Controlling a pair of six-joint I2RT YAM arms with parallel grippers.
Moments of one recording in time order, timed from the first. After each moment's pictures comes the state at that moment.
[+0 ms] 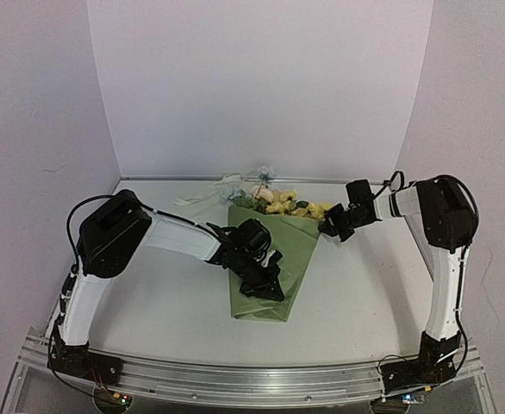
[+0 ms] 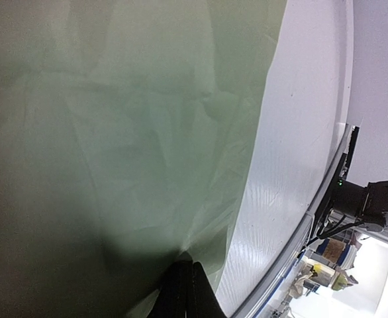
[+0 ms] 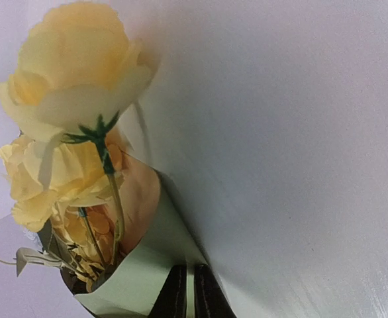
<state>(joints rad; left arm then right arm) -0.97 2.25 1.49 -0.23 0.60 -0.82 0.25 2.15 1.35 -0.09 -0.38 1.20</state>
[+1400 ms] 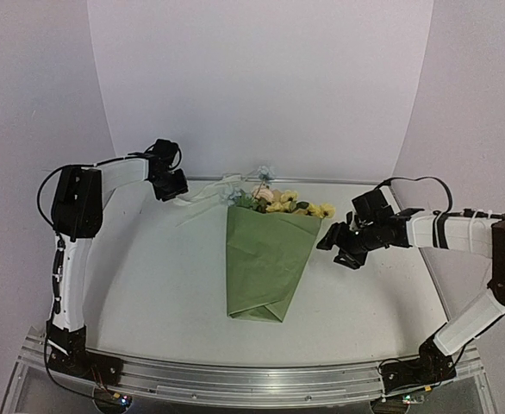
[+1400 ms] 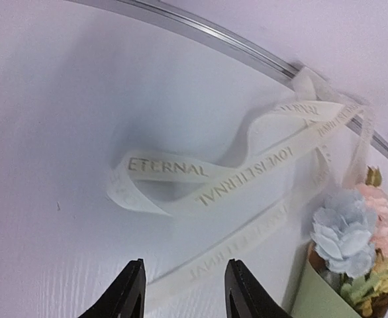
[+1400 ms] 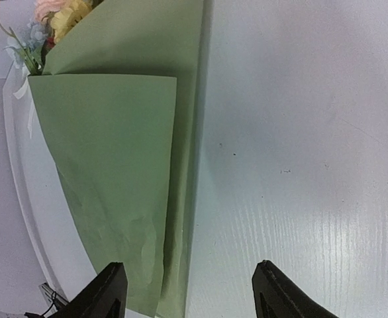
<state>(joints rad) -0.32 2.29 1.93 -0.53 -0.01 -0.62 0.49 1.51 0.90 -0.32 -0.21 0.91</state>
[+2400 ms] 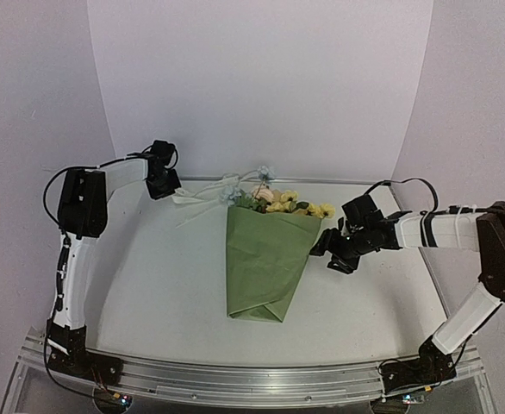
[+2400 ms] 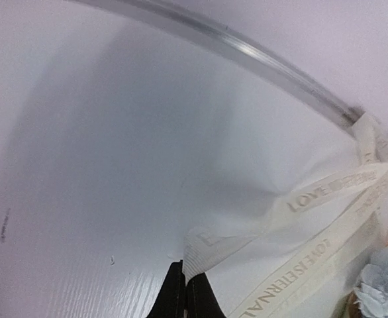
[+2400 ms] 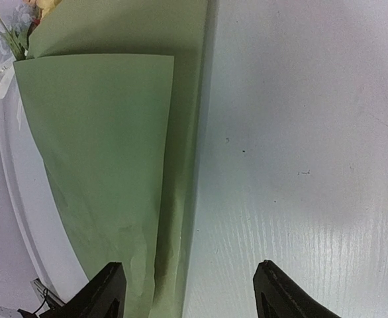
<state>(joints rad) -0.27 2.40 2.06 -0.57 -0.14 -0.63 0.52 1.59 0.91 -0.27 -0.21 0.91</state>
